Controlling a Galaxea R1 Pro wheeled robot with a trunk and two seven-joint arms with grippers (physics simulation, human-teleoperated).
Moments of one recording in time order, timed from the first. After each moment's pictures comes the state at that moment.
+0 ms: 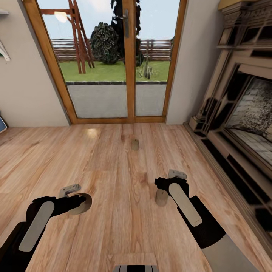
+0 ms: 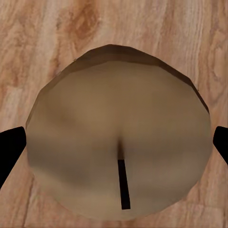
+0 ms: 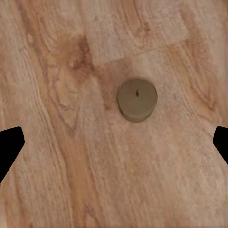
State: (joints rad) left arm -0.37 0.23 -0.02 -1.52 0.83 1.00 0.51; right arm -0.63 -0.02 0.44 -1.43 -1.00 0.75 -1.02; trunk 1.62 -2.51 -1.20
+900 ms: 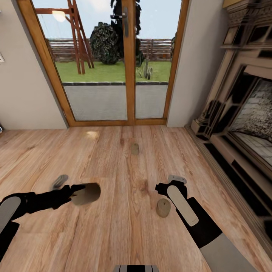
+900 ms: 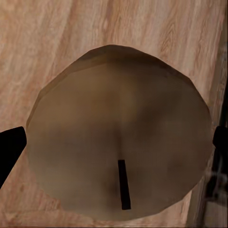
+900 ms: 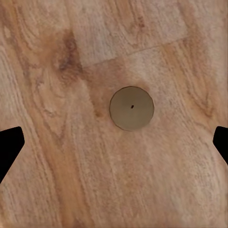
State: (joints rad) left arm -0.37 0.39 0.07 -1.55 1.53 1.00 0.51; right arm -0.63 -0.01 0.44 -1.32 -1.00 0.76 -1.02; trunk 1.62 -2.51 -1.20
